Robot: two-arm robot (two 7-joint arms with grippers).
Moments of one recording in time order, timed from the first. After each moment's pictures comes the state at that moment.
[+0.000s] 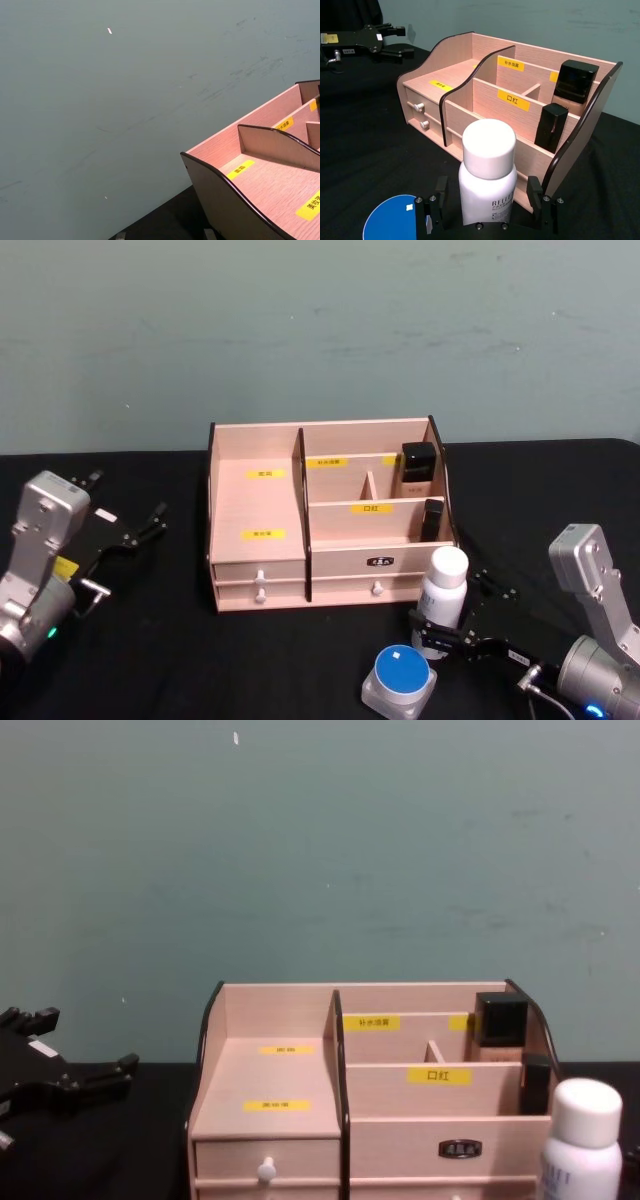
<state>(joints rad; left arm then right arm) -0.20 0.60 0.45 -1.41 -0.25 -0.12 0.03 -0.02 0.55 -0.31 -1.61 0.38 0.06 0.45</state>
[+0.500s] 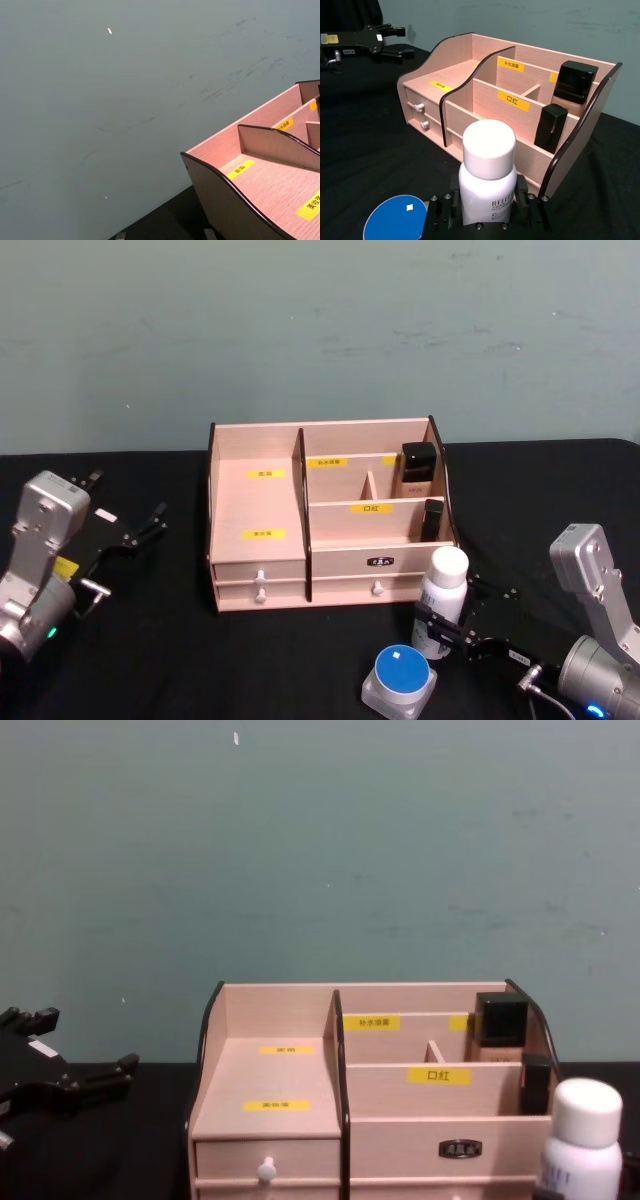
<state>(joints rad) -0.20 0.60 0.45 -1.41 -0.25 -0.12 0.03 -0.03 0.55 -0.31 -1.62 0.38 0.06 0.45</state>
